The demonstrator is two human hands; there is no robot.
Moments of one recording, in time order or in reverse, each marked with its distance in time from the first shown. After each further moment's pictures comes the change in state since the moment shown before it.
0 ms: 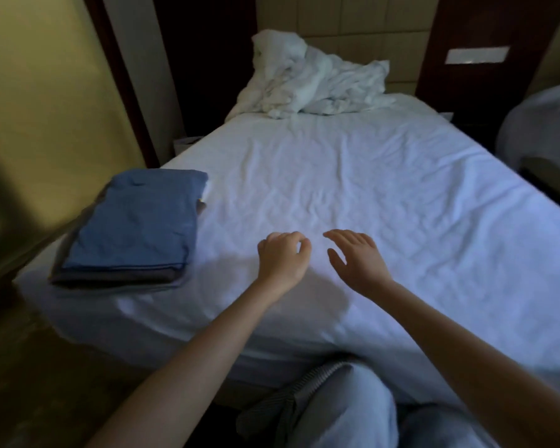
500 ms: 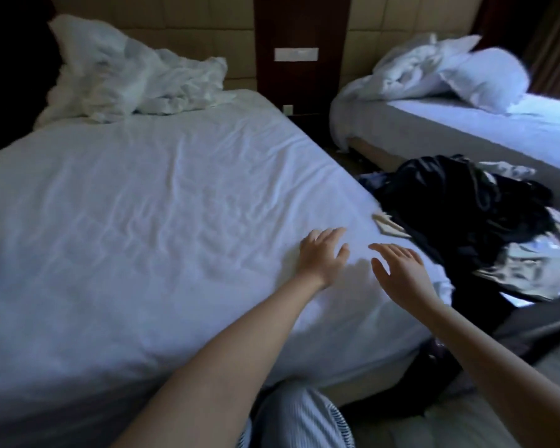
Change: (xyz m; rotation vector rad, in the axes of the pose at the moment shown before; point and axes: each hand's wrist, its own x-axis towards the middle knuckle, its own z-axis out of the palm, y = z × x) left_hand -0.030 0.281 0.192 -0.199 -0.350 0.510; right_hand -0.214 0.211 -0.165 -0.364 0.182 0.564
